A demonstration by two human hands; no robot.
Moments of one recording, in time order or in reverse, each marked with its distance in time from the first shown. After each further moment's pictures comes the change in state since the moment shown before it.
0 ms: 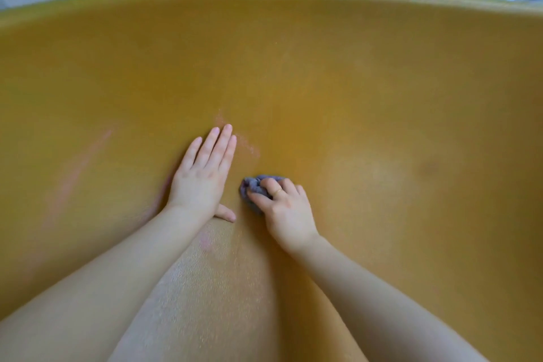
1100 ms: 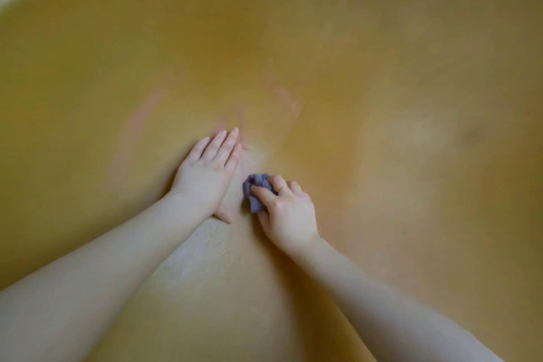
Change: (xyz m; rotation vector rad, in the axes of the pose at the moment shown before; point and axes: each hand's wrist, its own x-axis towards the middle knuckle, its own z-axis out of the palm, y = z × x) left_hand -0.088 -0.022 0.006 0.069 -0.334 0.028; right_hand -0.038 -0.087 -0.026 0.221 -0.120 0.152
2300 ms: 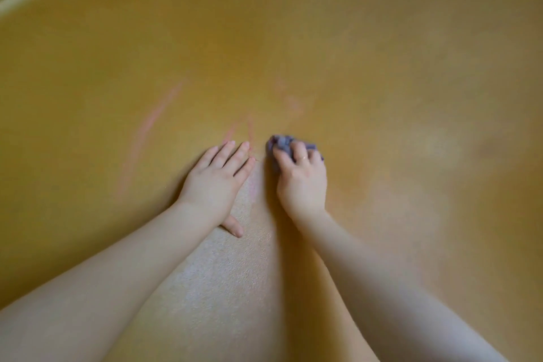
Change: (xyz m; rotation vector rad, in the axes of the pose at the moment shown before) left_hand 0.014 -0.008 0.012 -0.065 0.009 0.087; right_hand 0.062 0.027 0.029 -0.116 0.298 0.088
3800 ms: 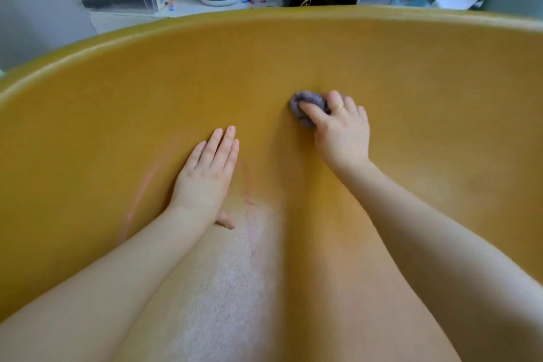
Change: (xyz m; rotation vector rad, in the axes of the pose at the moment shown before) left_hand 0.031 -0.040 -0.038 0.047 0.195 -0.164; right_hand 0.140 0.052 -0.042 -0.214 0.191 -0.181
